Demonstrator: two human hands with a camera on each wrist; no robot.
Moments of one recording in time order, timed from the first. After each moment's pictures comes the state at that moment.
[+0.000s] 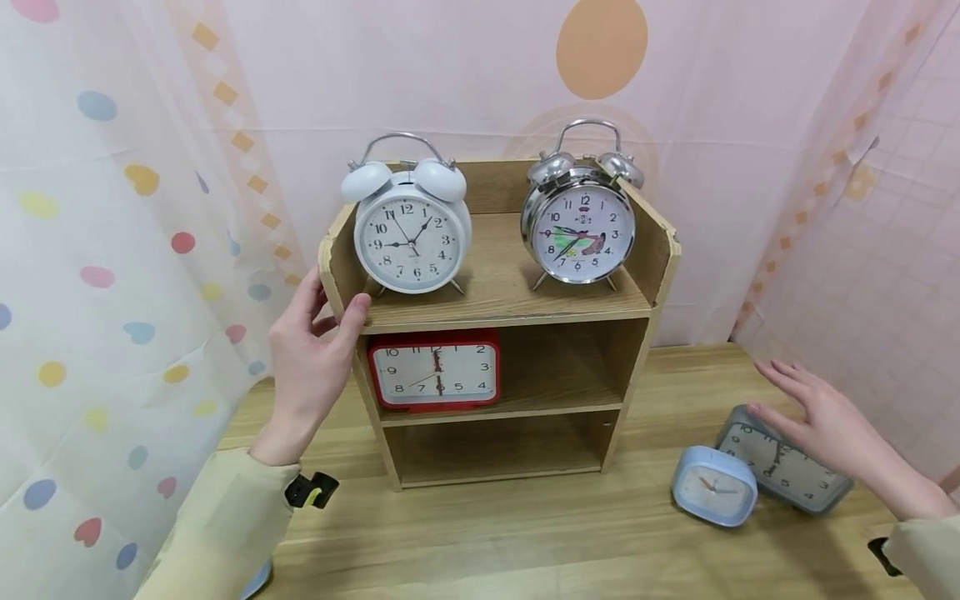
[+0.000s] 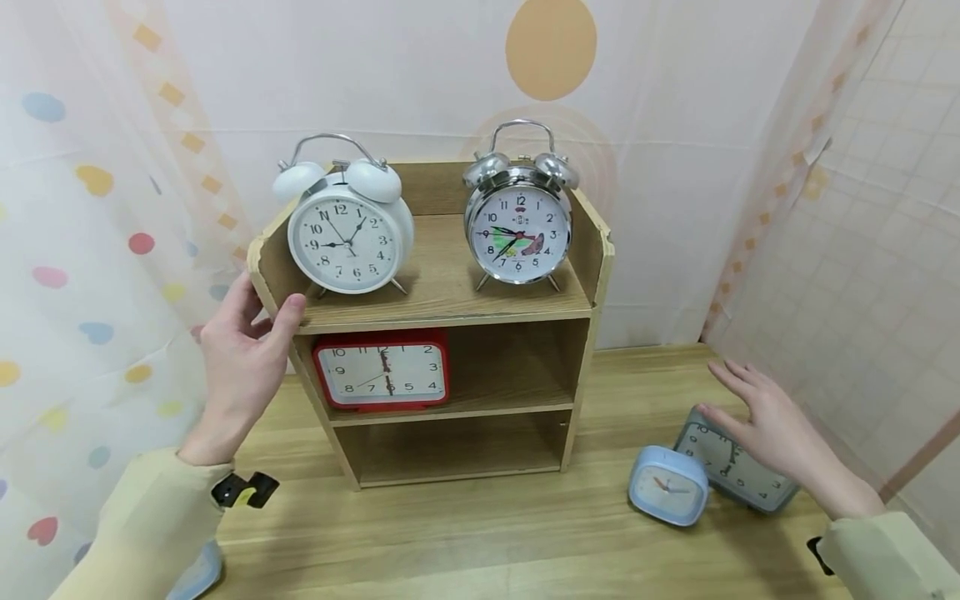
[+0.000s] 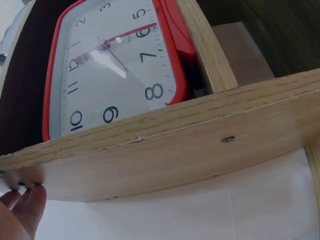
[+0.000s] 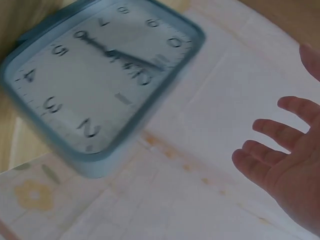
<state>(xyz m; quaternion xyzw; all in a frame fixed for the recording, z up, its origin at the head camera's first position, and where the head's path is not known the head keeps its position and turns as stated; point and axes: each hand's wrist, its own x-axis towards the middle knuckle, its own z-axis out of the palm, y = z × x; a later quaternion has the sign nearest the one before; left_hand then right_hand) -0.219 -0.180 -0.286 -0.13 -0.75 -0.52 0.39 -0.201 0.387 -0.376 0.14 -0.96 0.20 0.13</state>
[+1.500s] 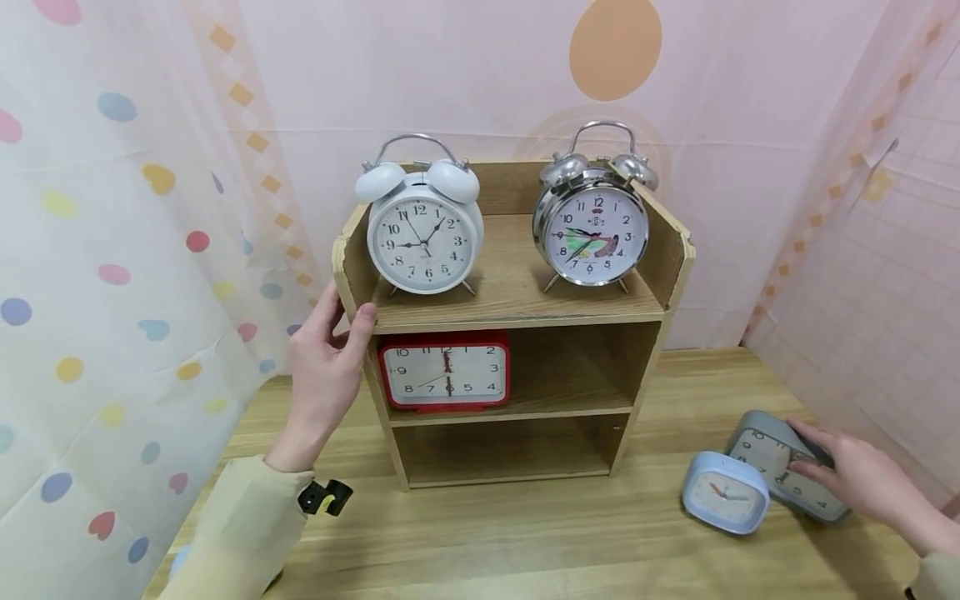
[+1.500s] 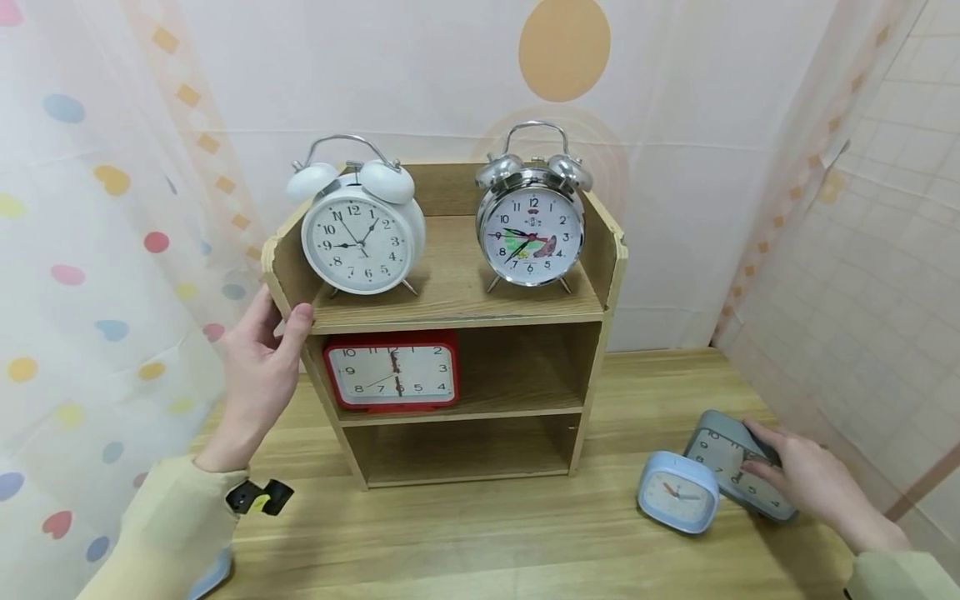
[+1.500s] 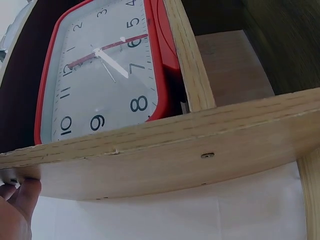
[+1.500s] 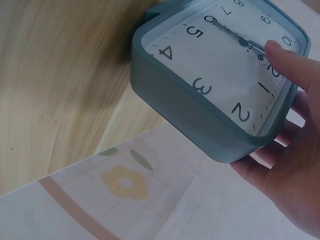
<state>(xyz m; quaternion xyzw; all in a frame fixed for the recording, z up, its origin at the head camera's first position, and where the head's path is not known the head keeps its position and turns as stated) -0.219 -0.184 -0.300 -0.16 -0.75 -0.52 0.37 -0.193 0.426 -0.423 0.10 -0.99 0.09 0.06</state>
